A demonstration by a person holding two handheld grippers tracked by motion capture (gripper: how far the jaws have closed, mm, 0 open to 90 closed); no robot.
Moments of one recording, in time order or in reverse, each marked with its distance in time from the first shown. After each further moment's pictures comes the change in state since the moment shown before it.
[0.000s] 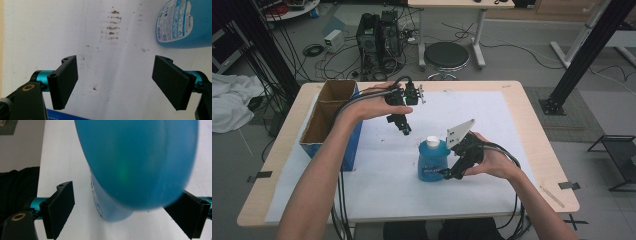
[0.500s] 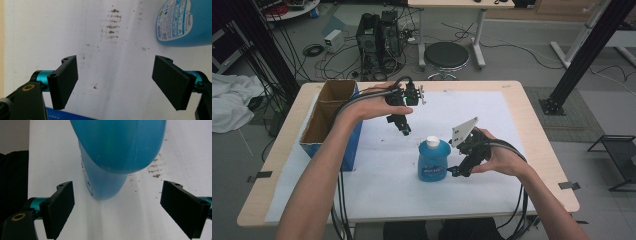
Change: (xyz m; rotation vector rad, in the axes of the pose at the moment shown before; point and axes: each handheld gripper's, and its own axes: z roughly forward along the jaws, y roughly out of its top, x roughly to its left) left arm -0.001 0.000 0.001 0.014 0.000 0.005; right arm -0.001 -0.003 -0.018 0.127 -0.062 -0.003
